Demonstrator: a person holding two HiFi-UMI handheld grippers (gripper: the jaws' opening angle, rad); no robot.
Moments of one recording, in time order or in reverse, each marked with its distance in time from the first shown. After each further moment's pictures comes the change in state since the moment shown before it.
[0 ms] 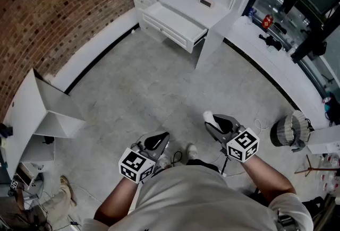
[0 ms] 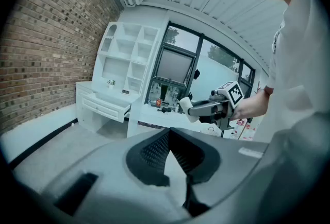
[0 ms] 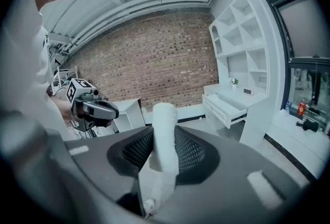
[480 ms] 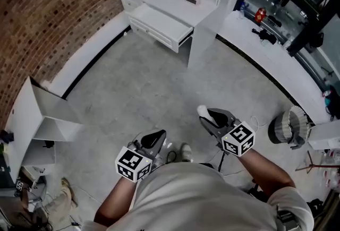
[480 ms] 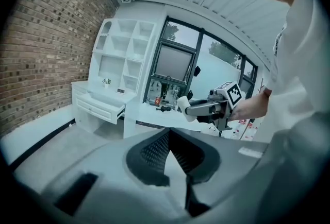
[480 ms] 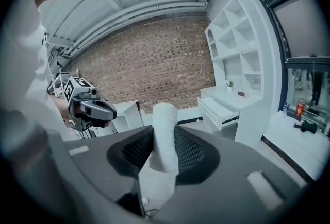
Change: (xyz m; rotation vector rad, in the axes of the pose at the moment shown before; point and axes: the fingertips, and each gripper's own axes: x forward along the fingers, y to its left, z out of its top) left arm 0.079 -0.048 0.025 0.005 0.020 0.019; right arm -0.050 -0.075 0.001 -0.009 -0.024 0.011
